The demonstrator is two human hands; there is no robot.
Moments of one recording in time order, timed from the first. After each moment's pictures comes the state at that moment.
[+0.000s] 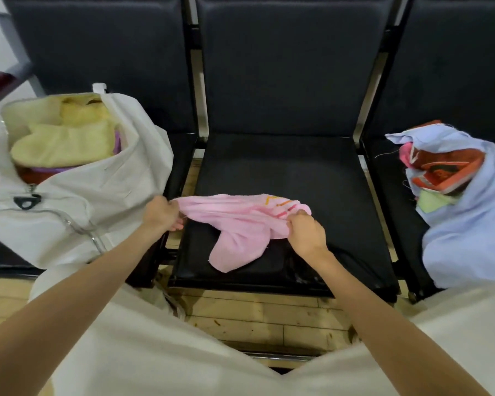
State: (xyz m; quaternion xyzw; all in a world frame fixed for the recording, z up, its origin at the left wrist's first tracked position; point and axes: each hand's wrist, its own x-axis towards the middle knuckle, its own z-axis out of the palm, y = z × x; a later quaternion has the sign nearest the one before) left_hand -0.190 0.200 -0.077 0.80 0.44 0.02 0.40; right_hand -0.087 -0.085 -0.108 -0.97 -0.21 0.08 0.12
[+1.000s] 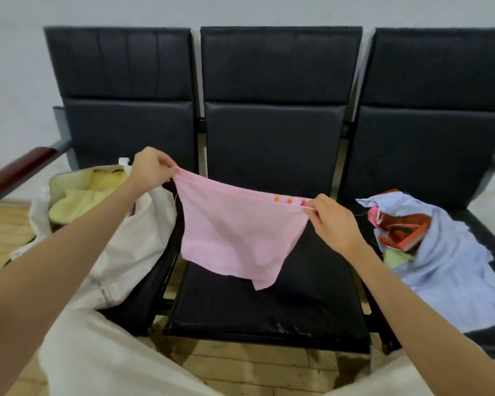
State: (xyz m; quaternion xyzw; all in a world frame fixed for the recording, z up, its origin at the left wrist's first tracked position) left_hand -0.136 0.219 0.141 0.91 0.24 0.22 0.26; right_hand -0.030 -0.149 0.071 -0.92 -0.33 -0.12 0.15
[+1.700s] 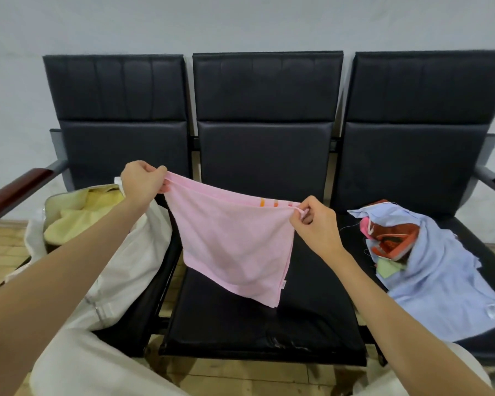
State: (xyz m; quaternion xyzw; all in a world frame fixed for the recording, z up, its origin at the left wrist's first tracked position) left_hand -0.133 0.196 0.161 0.77 0.35 0.34 0.41; right_hand -0.044 -0.131 0.094 -0.84 -0.26 -0.11 0.46
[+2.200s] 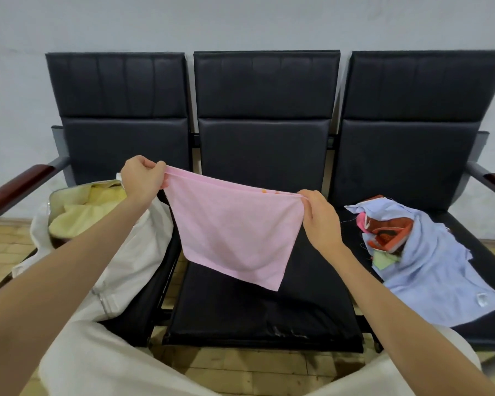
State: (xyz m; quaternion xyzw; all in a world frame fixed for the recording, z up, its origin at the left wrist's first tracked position) left_hand -0.154 0.188 0.162 0.76 0.34 0.38 0.40; right_hand -0.063 -0.136 0.100 -0.90 -0.25 -0.14 0.34
